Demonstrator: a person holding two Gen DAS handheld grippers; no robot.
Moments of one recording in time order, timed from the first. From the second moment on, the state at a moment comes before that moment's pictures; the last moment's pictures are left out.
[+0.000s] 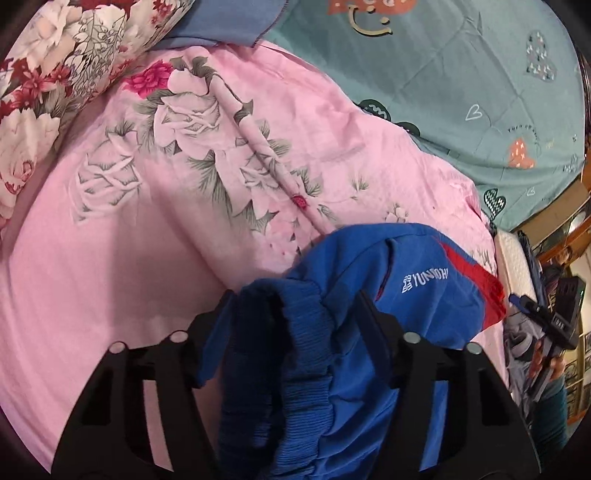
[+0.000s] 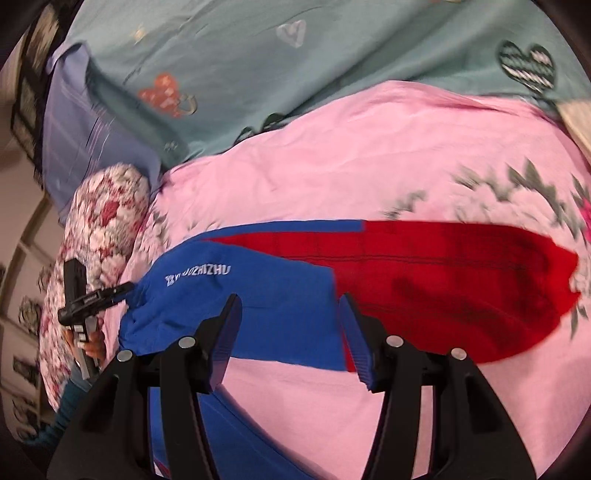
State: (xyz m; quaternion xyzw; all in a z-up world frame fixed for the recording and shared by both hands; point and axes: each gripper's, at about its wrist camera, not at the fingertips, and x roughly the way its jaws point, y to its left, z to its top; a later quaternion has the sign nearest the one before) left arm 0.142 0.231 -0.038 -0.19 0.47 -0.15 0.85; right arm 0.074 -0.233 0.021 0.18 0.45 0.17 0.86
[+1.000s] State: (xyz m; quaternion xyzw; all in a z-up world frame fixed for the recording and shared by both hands) left arm 0.142 0.251 -0.051 -0.25 0.46 -0.18 0.83; right arm 0.200 -0.091 -0.001 -0.20 0.48 0.32 0.79
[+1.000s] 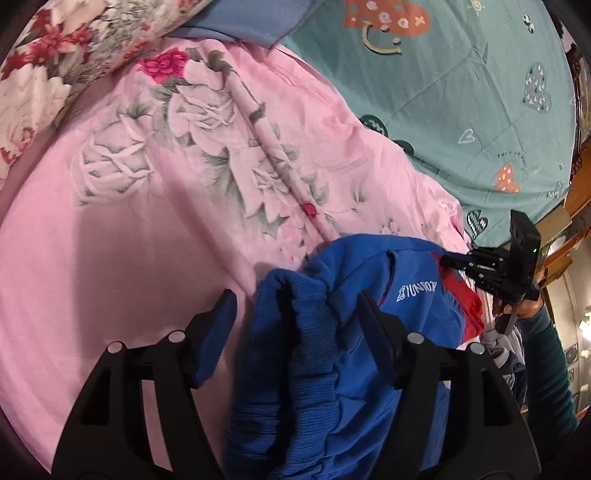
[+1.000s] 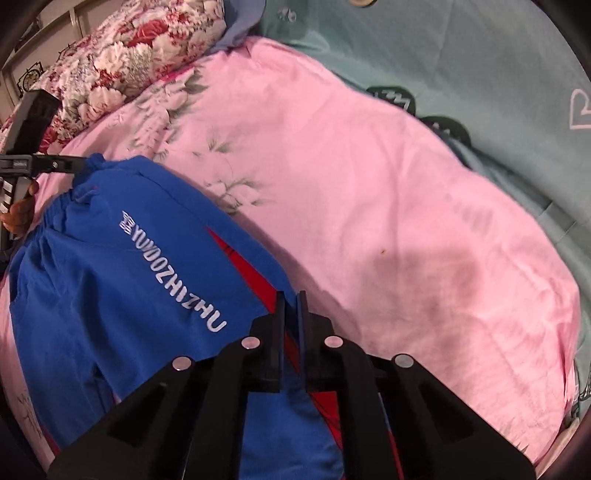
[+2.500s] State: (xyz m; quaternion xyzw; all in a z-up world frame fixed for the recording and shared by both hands) left arm -0.077 0.253 0.002 -0.07 0.38 -0.19 0.90; right arm -0.107 -0.079 0.018 -0.19 0.39 0.39 0.81
